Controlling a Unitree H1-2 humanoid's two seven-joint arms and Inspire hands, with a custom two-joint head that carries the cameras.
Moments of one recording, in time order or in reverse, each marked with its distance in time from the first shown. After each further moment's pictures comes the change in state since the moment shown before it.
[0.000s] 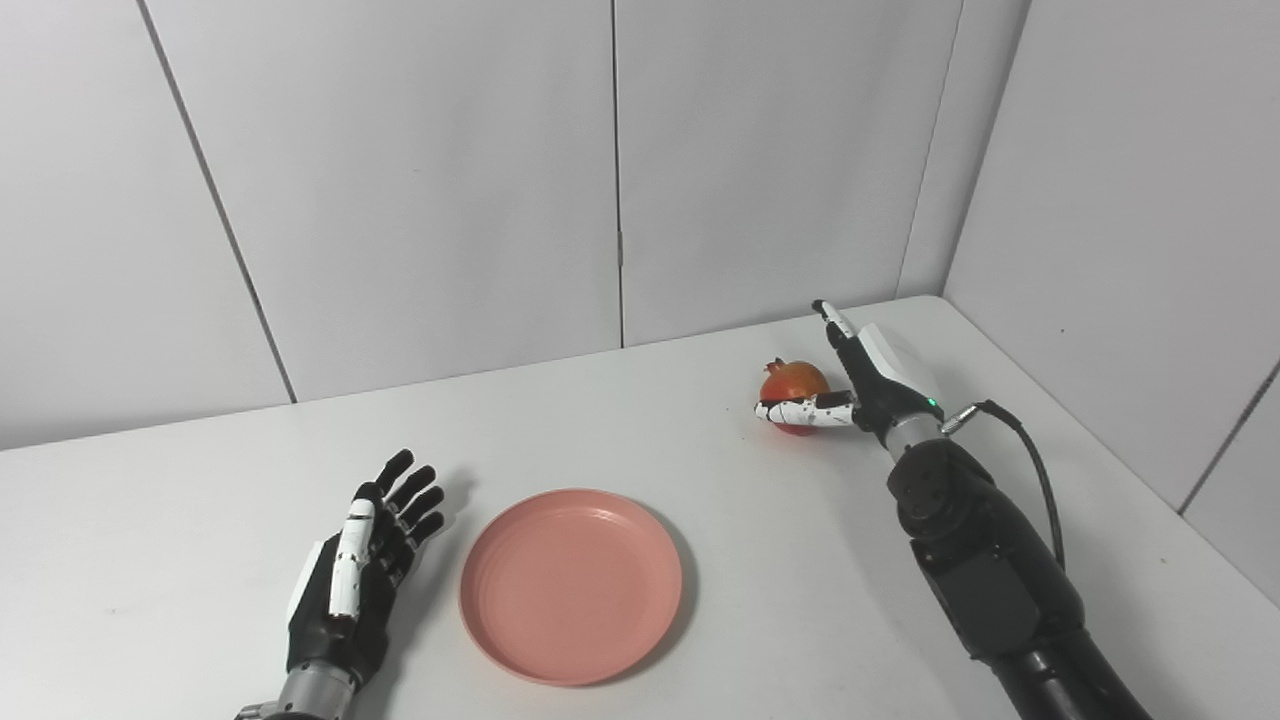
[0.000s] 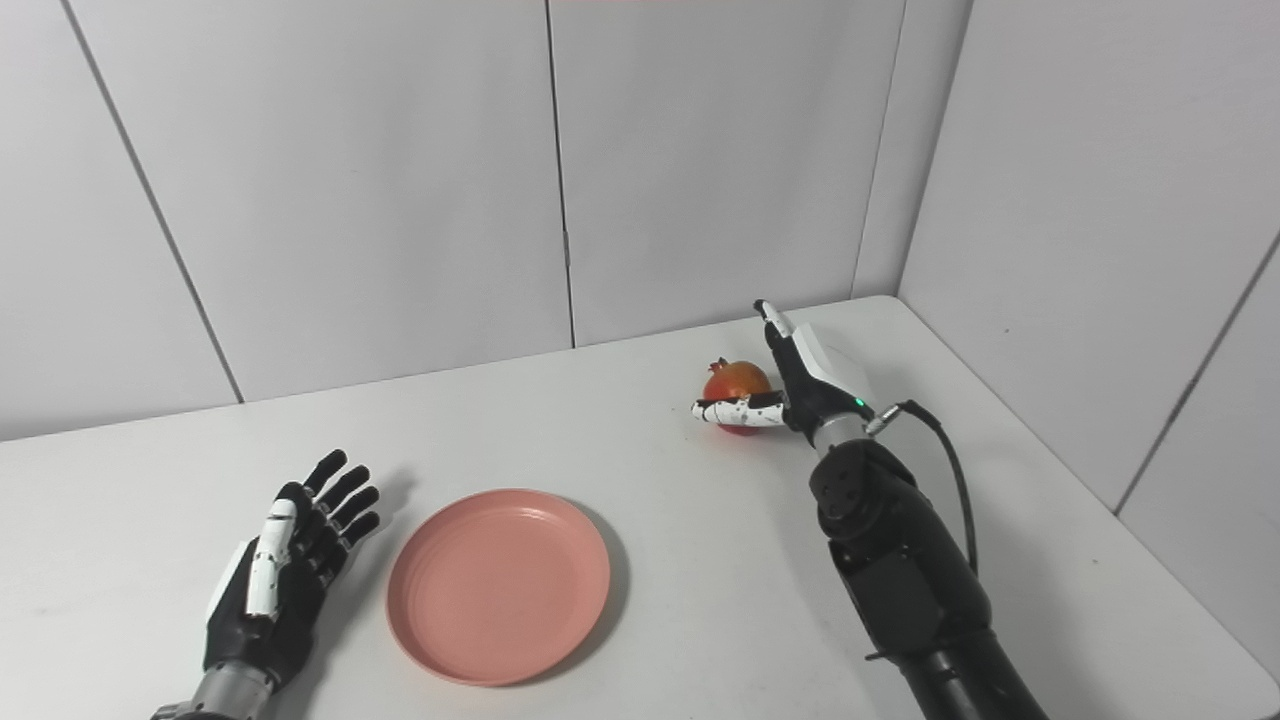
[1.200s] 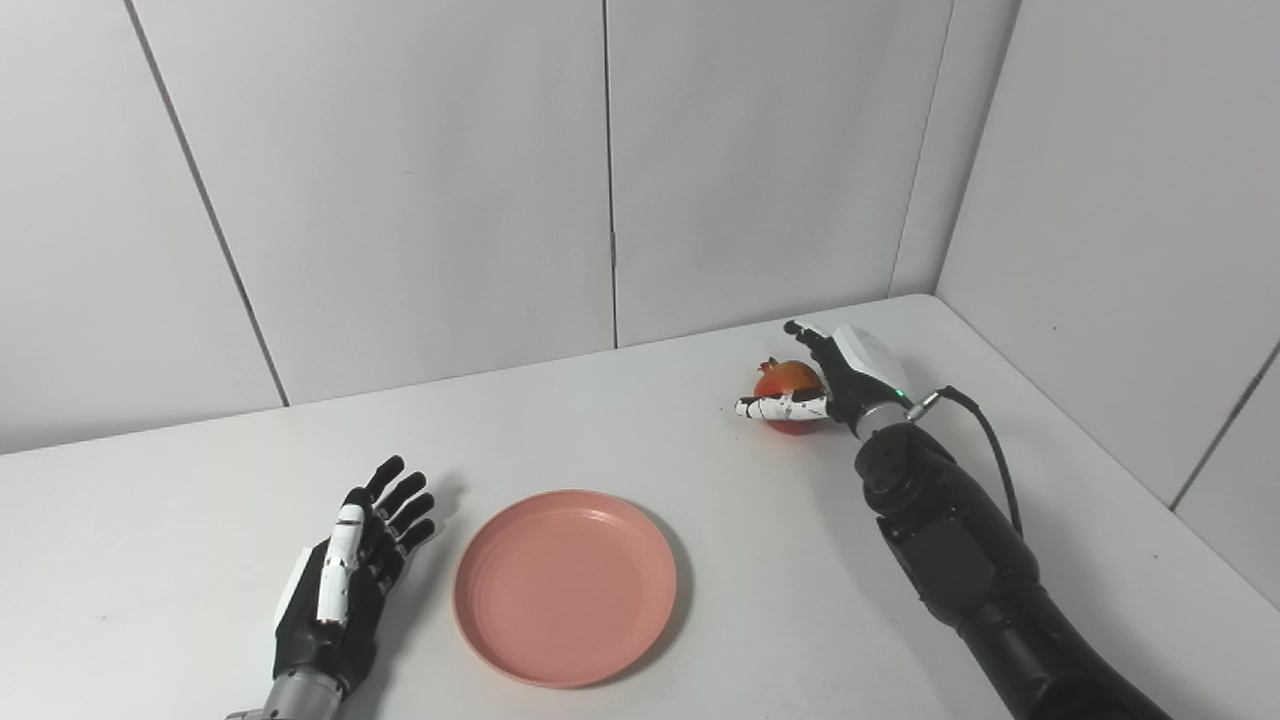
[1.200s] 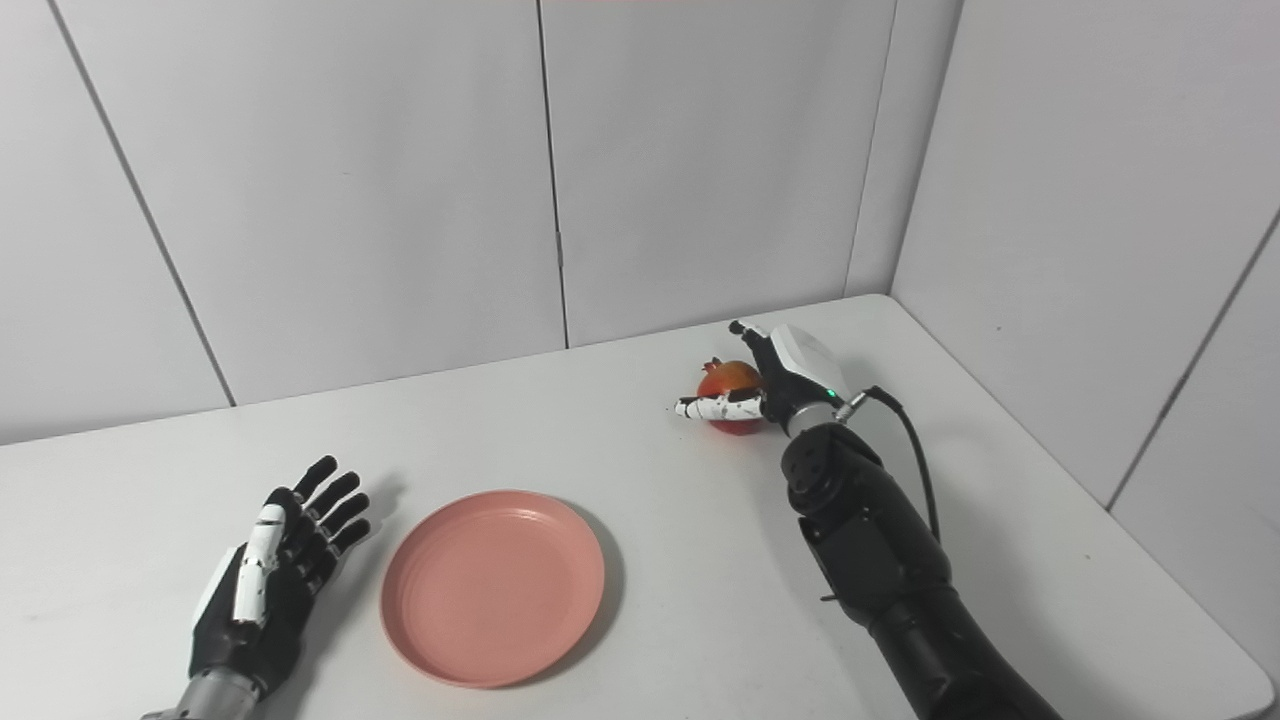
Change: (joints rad) left arm 0.006 0.014 -0.006 -0.028 -0.001 0.038 -0.002; right arm -0.093 0.001 0.044 0.178 0.045 0.005 -0.042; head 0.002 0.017
